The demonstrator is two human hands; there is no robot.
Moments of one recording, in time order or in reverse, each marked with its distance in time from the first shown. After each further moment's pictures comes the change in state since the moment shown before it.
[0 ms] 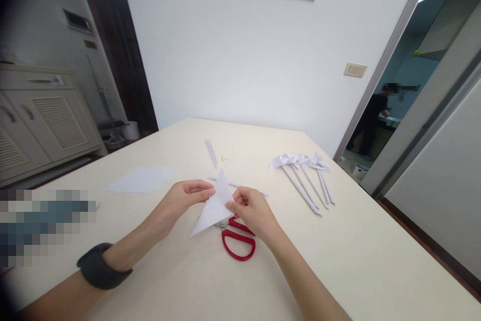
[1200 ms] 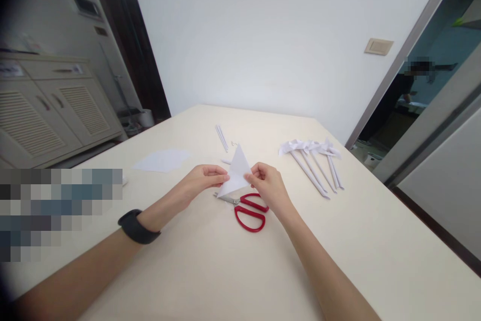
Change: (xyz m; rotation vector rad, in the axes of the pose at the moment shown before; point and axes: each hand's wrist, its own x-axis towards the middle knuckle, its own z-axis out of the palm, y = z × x) left_hand 0.002 -0.009 0.000 -0.048 -0.145 -0.041; right_hand 0.004 0.006 -0.009 -0.052 0.167 -0.094
